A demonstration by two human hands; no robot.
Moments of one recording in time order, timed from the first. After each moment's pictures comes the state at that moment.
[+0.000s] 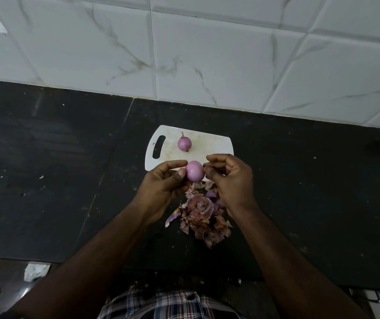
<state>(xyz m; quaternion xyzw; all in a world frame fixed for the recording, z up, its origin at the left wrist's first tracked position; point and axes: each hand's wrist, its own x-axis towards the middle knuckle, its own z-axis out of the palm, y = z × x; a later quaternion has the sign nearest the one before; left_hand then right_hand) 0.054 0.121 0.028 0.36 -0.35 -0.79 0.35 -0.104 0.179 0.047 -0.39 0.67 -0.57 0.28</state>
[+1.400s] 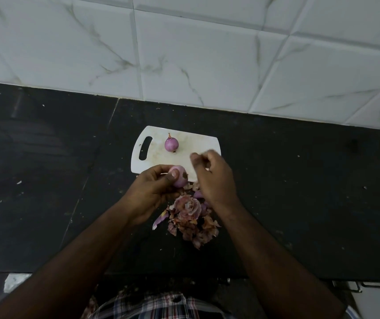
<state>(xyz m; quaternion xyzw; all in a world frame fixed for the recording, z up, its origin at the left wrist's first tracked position) 0.050 0.117 0.029 0.35 -0.40 -0.80 0.27 -0.102 0.170 0.056 -0.46 0.75 -0.43 0.21</state>
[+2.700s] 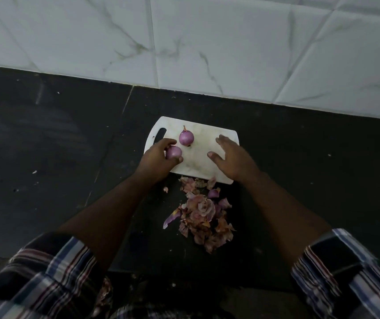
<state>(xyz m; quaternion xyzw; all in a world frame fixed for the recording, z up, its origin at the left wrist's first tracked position) 0.033 0.030 -0.021 0.53 -0.73 -0.39 0.19 -0.198 0.090 -0.031 -0.60 0.76 -0.14 0.20</state>
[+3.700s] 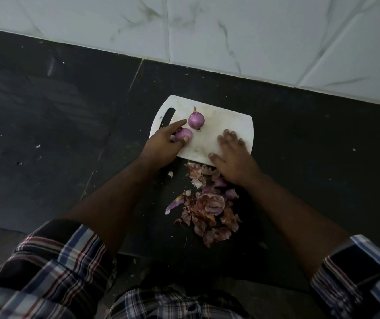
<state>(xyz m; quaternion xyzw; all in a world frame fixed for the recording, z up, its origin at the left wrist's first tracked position) 0.030 0.024 -0.041 0.54 -0.71 -0.41 0.20 -0.178 0.101 -0.053 -0.65 0.73 -0.05 0.21</state>
